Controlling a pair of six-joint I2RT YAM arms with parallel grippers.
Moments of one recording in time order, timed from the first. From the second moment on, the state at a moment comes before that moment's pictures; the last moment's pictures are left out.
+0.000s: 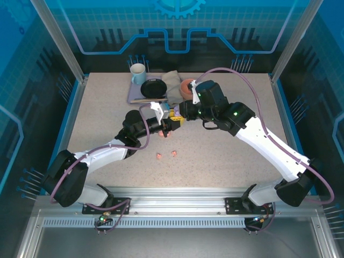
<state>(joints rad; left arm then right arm) -0.56 1.40 0.71 0.77 0.57 -0.09 0.73 1.39 1.51 -0.75 0.03 0.47</state>
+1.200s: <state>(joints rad) -0.56 1.40 0.71 0.75 0.58 -0.09 0.70 1.29 1.37 -0.65 -0.04 0.51</state>
